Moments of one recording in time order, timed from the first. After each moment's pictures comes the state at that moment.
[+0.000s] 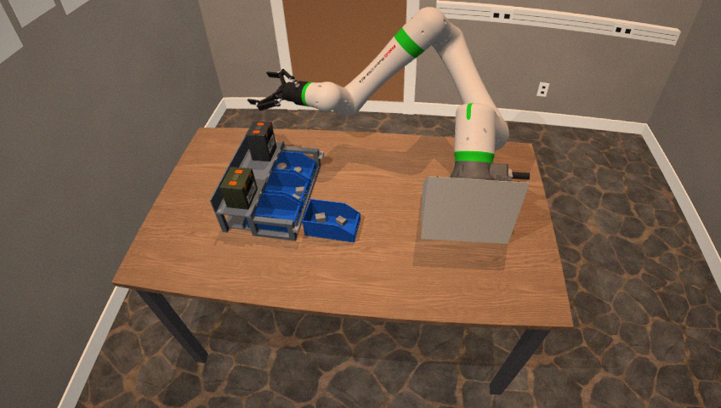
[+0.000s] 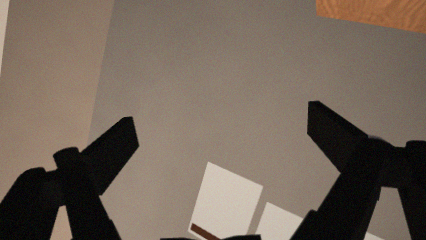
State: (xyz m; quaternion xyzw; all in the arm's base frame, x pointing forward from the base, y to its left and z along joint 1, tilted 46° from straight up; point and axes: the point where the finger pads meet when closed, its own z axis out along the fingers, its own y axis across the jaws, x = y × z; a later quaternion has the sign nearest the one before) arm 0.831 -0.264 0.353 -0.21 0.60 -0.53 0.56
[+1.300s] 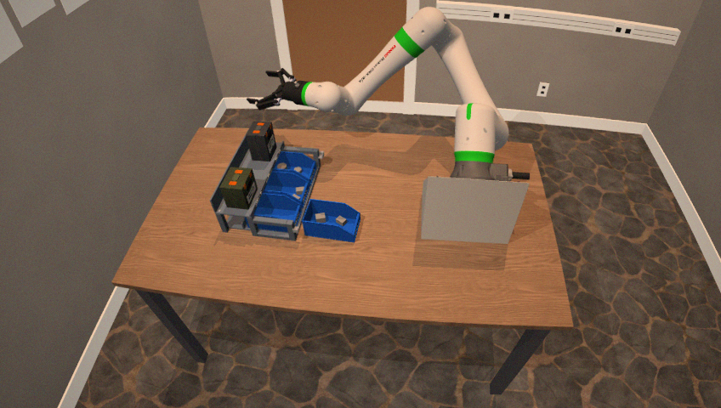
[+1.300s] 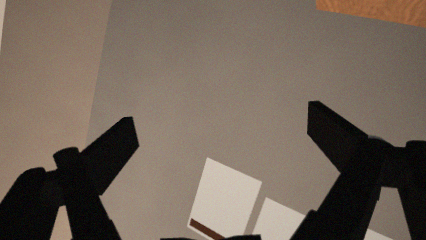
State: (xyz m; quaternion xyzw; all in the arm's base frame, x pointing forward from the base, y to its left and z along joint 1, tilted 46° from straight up) arm 0.832 -0.258 0.355 -0.21 0.59 -0.53 0.57
